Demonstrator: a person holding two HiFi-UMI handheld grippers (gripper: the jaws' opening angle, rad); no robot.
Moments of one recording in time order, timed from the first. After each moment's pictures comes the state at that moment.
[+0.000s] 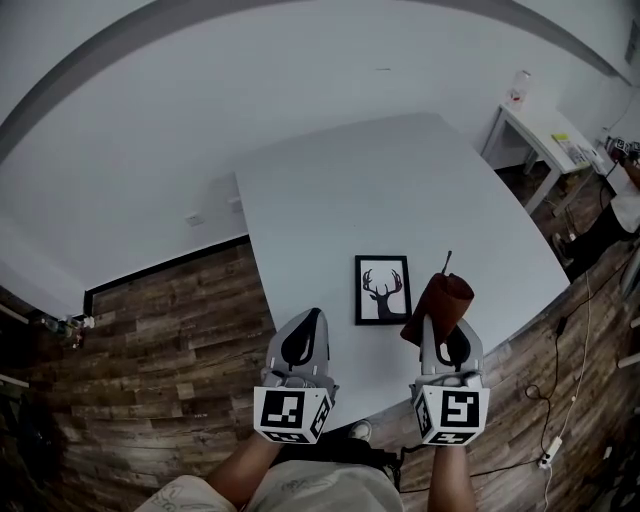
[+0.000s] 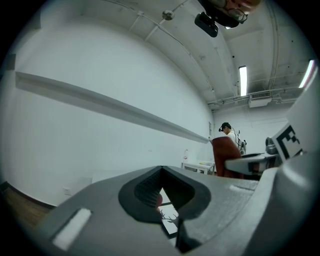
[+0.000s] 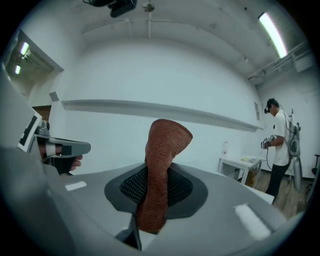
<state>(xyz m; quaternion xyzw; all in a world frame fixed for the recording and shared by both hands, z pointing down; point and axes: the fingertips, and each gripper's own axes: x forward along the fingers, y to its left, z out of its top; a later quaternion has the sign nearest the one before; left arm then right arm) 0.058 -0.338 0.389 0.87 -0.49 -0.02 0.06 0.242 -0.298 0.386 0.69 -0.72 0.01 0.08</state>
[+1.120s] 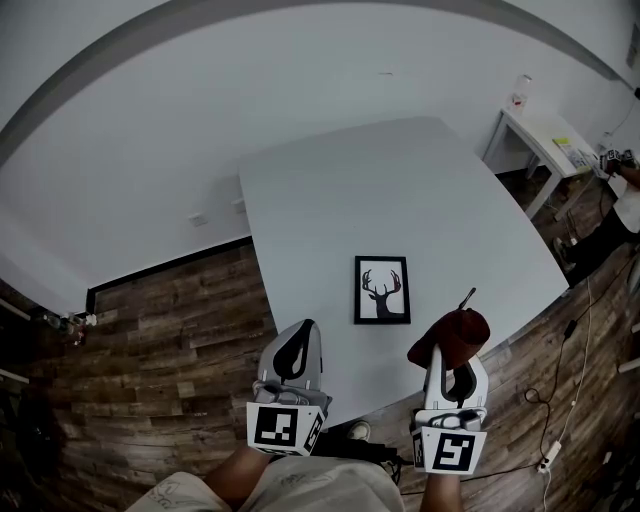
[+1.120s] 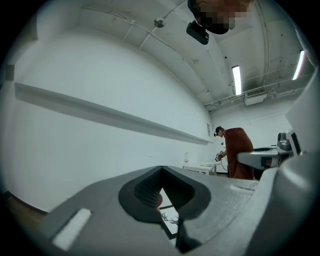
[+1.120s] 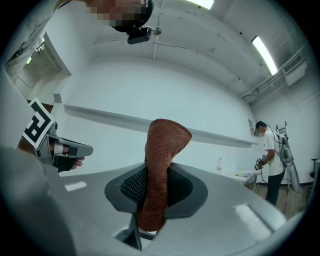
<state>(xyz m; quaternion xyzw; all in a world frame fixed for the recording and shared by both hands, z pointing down) 0.049 -0.309 0.366 0.87 -0.50 -0.03 0.02 0.241 -0.240 0.352 0.71 -0.70 -0.07 0.02</state>
